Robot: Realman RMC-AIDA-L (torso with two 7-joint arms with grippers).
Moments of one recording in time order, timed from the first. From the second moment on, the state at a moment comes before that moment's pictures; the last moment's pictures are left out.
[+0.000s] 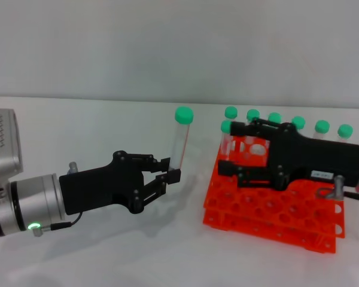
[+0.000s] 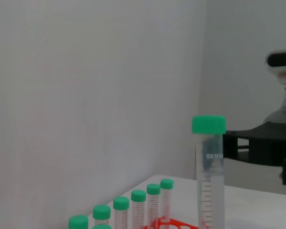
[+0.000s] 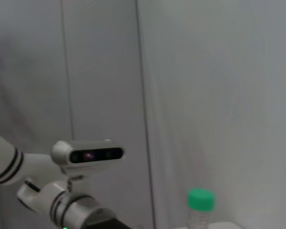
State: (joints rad) left arm -0.75 -2.08 2.84 -0.44 -0.46 1.72 -0.90; right arm 0.63 1.99 -1.32 -0.63 -1.25 -1.41 1.21
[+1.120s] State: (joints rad) left arm -0.76 -2.08 2.84 -0.34 -0.41 1.69 -0.79; right arm 0.65 2.03 -1.43 -0.61 -1.15 -1.37 1.24
